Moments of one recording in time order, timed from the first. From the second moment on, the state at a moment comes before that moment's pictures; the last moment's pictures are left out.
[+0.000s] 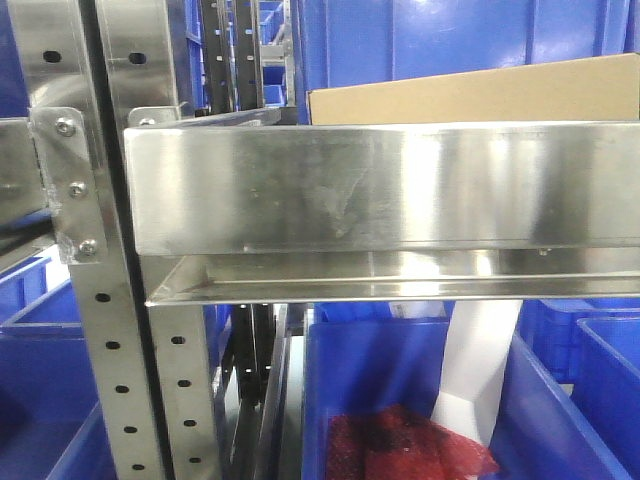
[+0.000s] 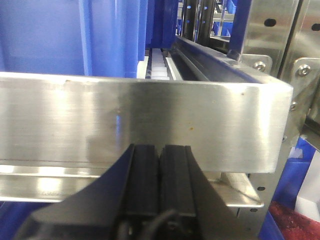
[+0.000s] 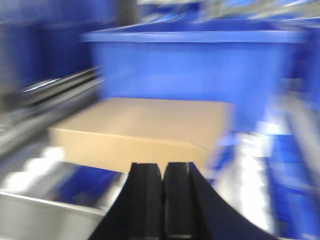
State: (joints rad) left arm -0.05 -0.02 0.03 -0.08 0.12 0.05; right arm 0.14 0.34 -0.42 0.19 0.25 -0.07
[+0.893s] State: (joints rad) left arm -0.05 -0.02 0.03 -0.08 0.12 0.05; right arm -0.06 -0.01 0.03 0.19 0.13 -0.07
